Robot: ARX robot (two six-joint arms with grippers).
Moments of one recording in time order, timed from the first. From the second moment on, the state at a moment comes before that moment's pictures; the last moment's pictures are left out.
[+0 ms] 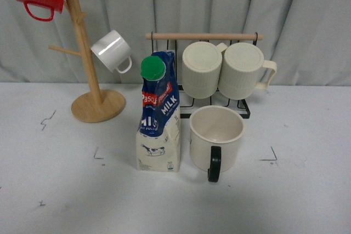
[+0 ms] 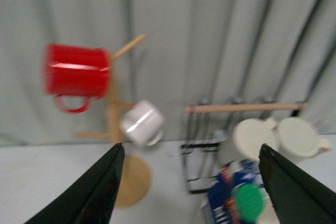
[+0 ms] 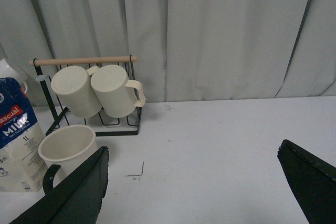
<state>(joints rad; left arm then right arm) -0.46 1.20 0.58 0.59 -0.36 -0.07 0.00 0.00 0.01 0.00 0.00 0.00</state>
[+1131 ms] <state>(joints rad) 0.00 0.48 0.05 0.42 0.00 -0.01 0.00 0.00 0.01 0.00 0.00 0.00</state>
